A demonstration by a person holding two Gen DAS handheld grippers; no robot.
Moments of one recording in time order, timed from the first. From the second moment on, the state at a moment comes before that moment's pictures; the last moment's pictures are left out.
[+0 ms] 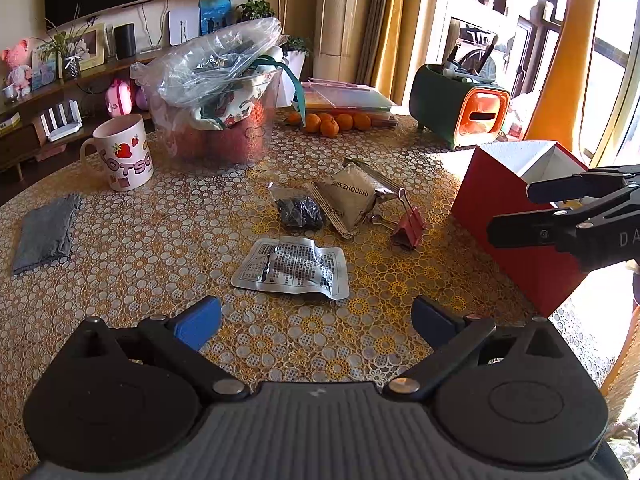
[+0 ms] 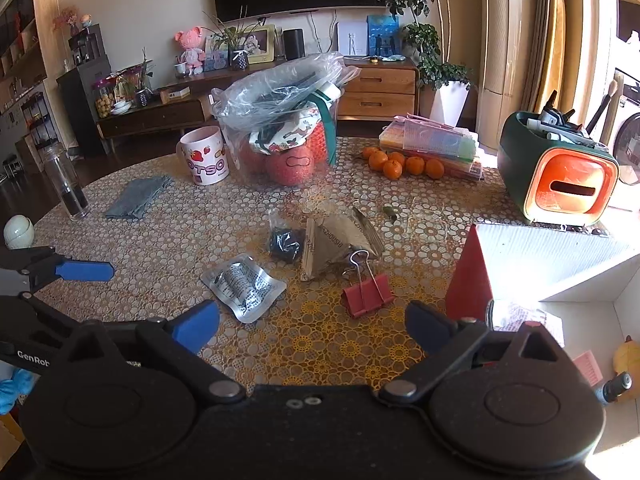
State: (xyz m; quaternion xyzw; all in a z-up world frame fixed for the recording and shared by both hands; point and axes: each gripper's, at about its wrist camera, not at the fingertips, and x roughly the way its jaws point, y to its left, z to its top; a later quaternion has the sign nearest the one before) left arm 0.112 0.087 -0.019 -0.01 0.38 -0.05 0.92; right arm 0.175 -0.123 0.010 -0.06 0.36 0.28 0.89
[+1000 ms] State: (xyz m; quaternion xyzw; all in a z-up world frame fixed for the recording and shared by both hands) left arm 0.206 0.096 -0.085 0.17 0.34 -0.20 0.90; right arm 0.266 -0.086 -0.073 -0.10 0.42 0.28 0.86
